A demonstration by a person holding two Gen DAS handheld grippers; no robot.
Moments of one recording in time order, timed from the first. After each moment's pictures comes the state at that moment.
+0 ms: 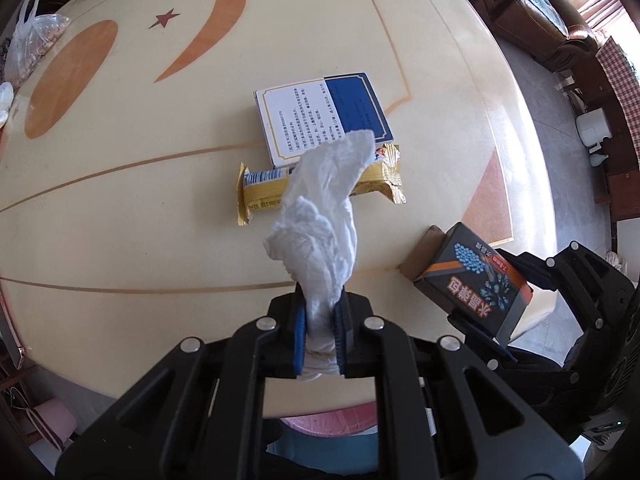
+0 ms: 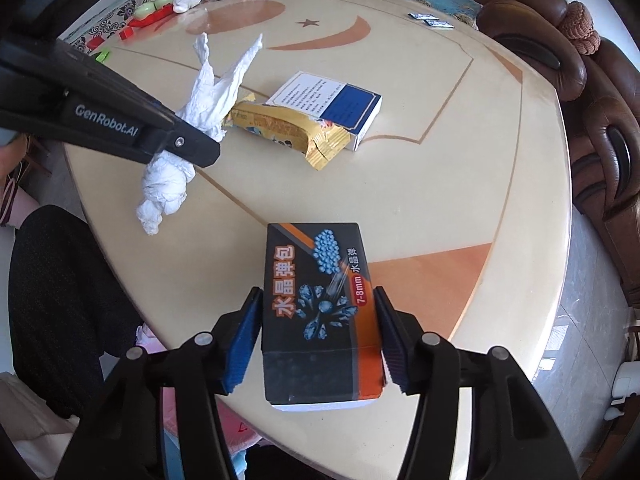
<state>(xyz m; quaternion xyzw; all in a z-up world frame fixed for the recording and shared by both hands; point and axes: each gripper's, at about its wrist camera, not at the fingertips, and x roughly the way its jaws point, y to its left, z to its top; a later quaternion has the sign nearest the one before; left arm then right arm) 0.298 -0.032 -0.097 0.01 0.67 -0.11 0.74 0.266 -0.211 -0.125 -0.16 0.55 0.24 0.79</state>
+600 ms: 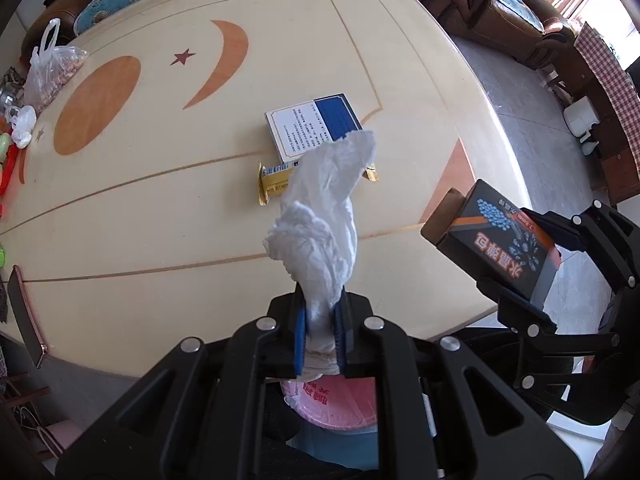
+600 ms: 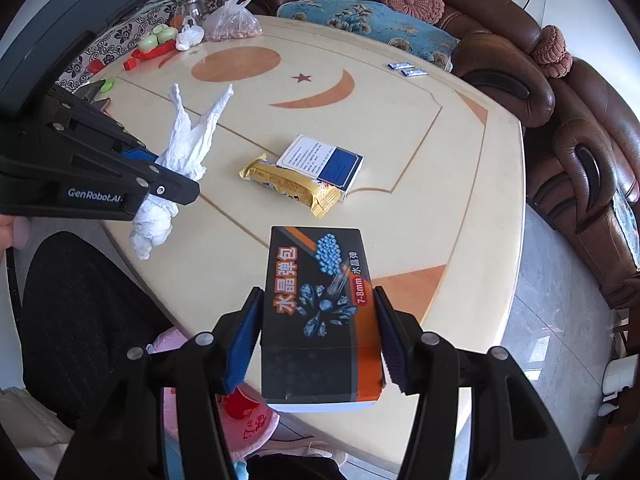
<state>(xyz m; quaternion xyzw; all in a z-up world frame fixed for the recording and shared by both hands) 0.249 -0.049 -0.063 0.04 0.62 -0.13 0.77 0.228 -0.210 -0.058 -0.16 0.49 0.21 0.83</state>
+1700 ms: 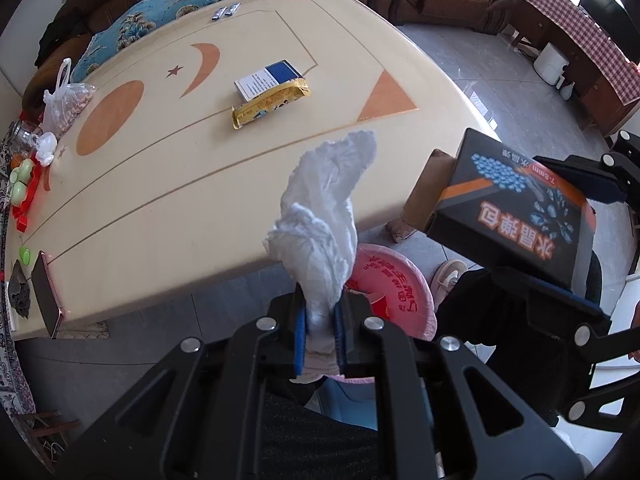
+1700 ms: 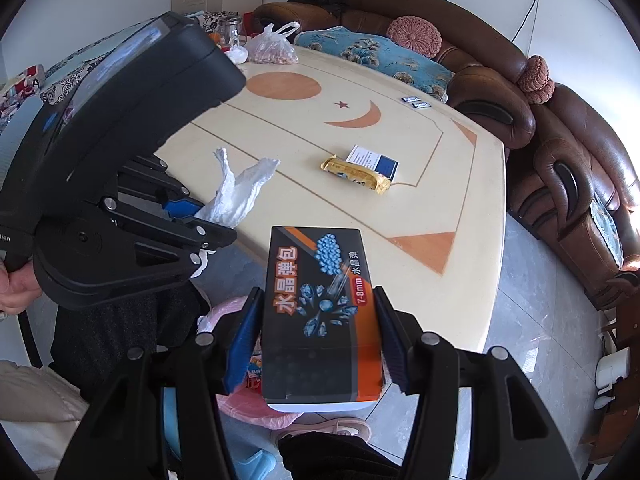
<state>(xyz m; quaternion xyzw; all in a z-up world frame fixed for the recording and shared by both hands) 0.094 -0.042 -0.046 0.13 0.56 -0.17 0.80 0.067 -0.175 -0.008 -0.17 0.45 0.21 0.85</state>
